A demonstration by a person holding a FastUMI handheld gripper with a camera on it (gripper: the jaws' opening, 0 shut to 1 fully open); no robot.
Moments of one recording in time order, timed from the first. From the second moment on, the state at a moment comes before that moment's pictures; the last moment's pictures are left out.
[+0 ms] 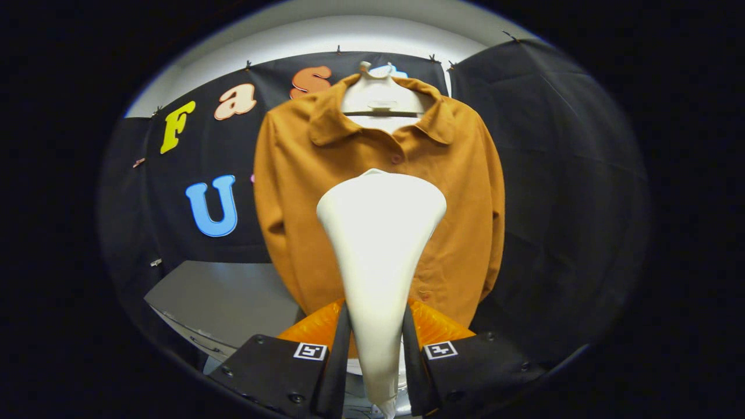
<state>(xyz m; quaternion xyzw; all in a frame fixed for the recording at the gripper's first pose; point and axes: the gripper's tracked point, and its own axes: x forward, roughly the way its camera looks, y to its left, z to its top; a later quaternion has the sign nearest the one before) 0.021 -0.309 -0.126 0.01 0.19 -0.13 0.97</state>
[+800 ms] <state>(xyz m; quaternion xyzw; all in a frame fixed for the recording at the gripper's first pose) 0.050 -0.063 -0.024 0.02 0.07 -0.02 1.00</state>
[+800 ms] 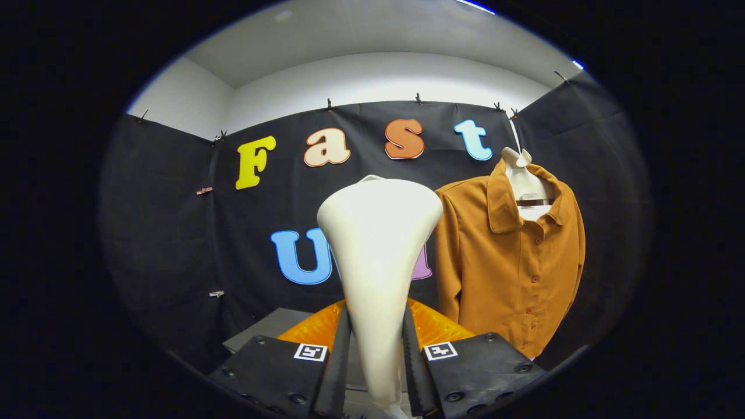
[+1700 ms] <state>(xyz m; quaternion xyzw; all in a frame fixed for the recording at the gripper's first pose) 0.048 -0.038 -0.011 0.00 0.05 -0.01 1.00</state>
